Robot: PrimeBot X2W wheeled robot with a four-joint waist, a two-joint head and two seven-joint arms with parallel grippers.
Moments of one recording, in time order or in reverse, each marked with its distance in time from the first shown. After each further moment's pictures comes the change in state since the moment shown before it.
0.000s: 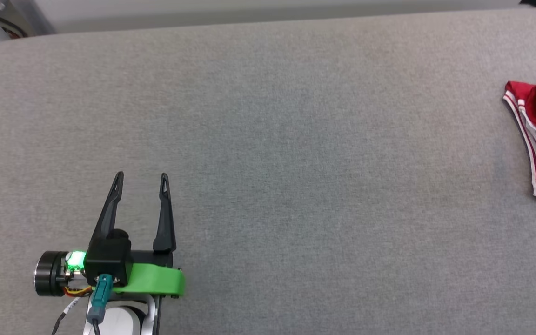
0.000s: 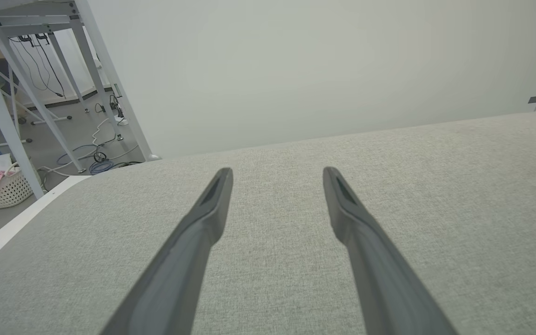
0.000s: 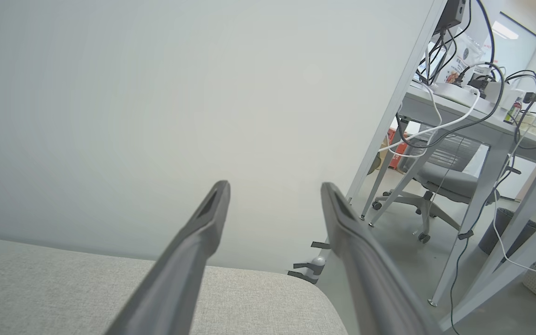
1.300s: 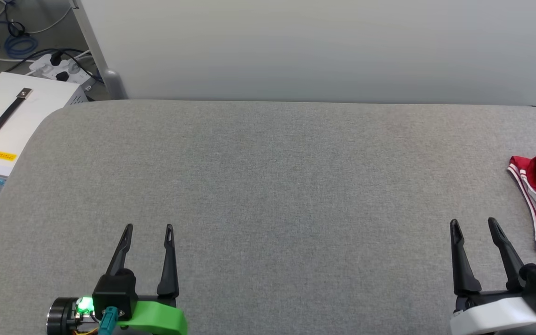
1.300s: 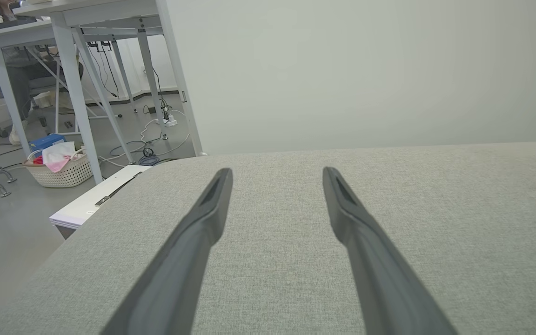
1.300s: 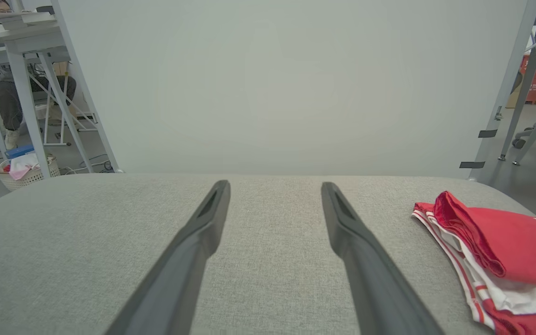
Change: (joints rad) left arm 0.126 -0.034 0.032 0.079 -0.017 -0.044 0.000; right arm 0.777 0.442 0.047 -0.440 -0.041 0.000 -0.007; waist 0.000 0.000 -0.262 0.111
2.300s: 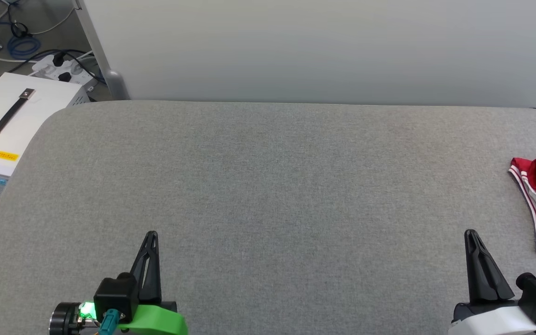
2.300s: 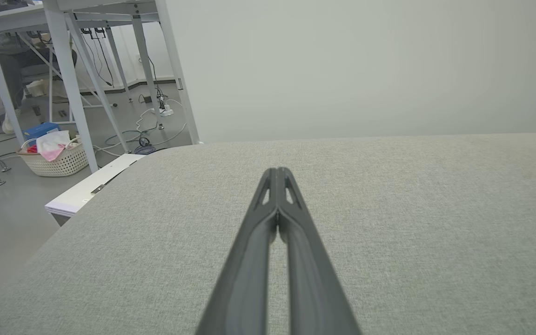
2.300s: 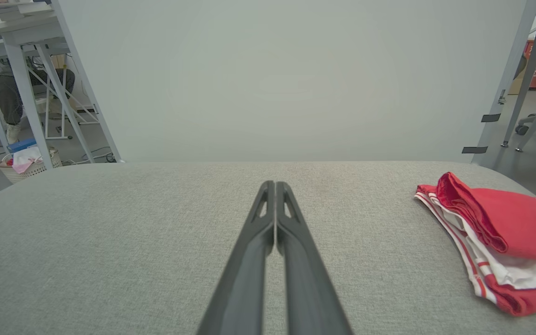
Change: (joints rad) left arm 0.014 -0.011 0.011 0.015 -0.001 -0.026 0.012; right arm 0.040 0.009 0.003 -0.007 0.003 0.000 0.010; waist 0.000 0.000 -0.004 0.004
